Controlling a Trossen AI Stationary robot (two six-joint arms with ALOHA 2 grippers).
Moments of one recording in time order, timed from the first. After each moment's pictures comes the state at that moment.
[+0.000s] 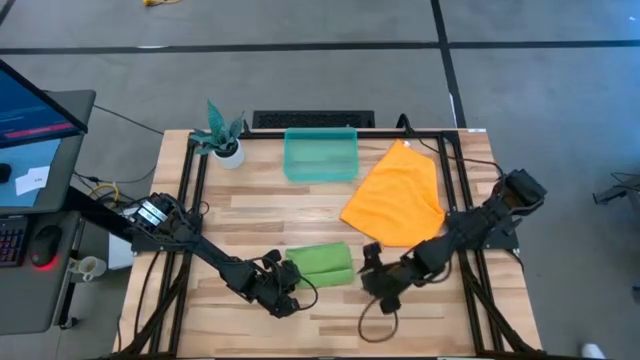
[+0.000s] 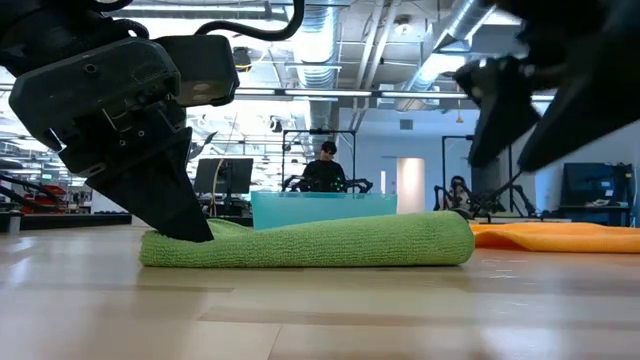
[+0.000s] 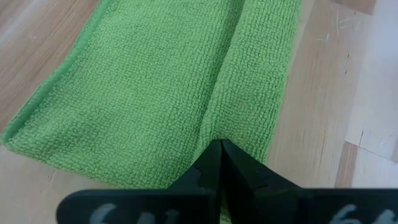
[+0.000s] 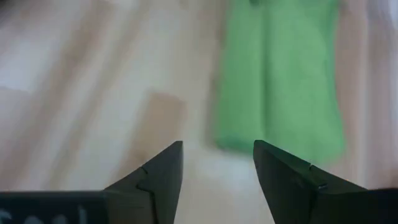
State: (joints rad) left arm -0.59 1.90 1.00 -0.24 -0.47 -0.93; right arm 0.59 1.62 0.89 -0.24 0.29 0.09
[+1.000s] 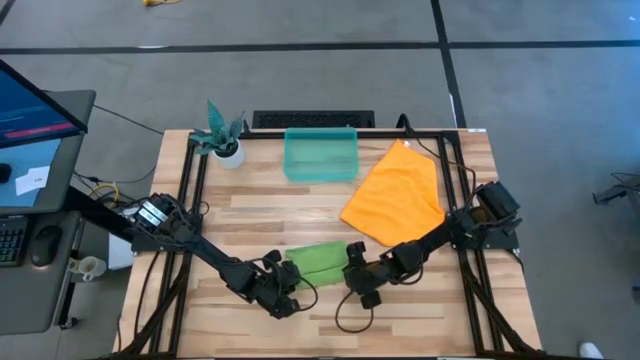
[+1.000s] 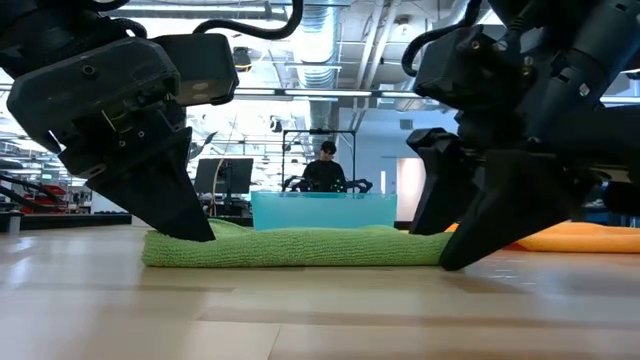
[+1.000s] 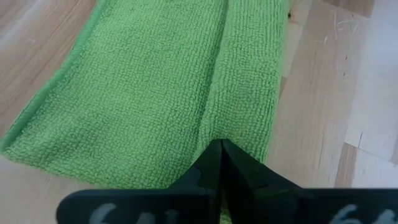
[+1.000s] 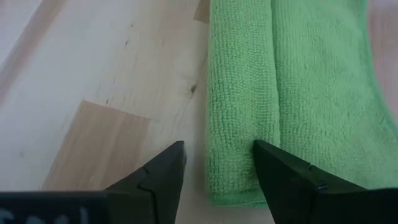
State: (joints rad) left arm -0.58 1.90 1.00 -0.23 -0.49 -0.92; right arm 0.48 1.86 0.90 -0.03 0.26 0.04
